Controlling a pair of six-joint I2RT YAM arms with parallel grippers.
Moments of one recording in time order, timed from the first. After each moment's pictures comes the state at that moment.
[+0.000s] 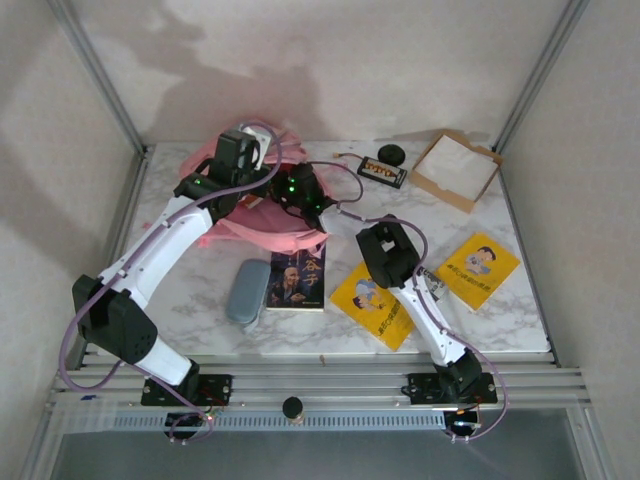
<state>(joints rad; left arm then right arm) -0.41 1.55 1.50 -0.58 -0.22 0.00 0.69 2.65 2.08 0.34 -0.25 1.33</state>
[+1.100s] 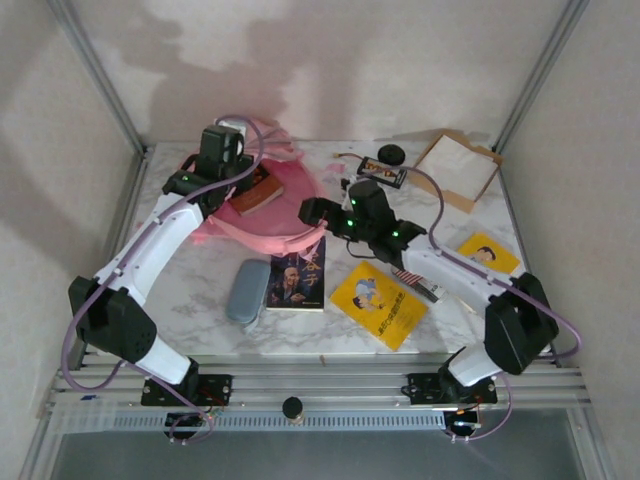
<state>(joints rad) -0.32 1.55 1.49 -0.55 -0.30 -0.10 0.71 1.48 1.07 -0.12 -0.20 0.84</state>
